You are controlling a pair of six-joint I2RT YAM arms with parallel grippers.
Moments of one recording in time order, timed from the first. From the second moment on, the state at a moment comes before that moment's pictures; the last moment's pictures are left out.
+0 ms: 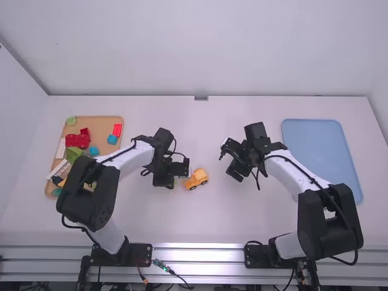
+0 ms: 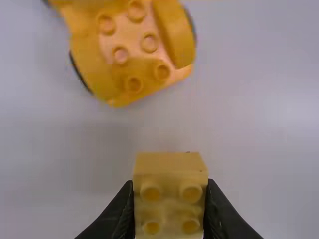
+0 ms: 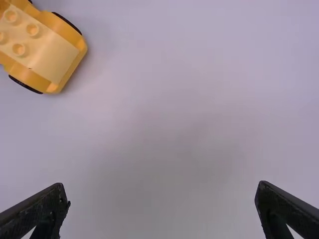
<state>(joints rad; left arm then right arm) -0.33 1.74 1.01 -0.82 0.28 1.17 0.27 1.56 0.90 -0.53 -0.26 -0.79</state>
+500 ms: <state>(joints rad) -0.33 1.74 0.90 -0.63 0.17 1.30 0.27 1.56 0.90 -0.53 -0.32 -0.83</state>
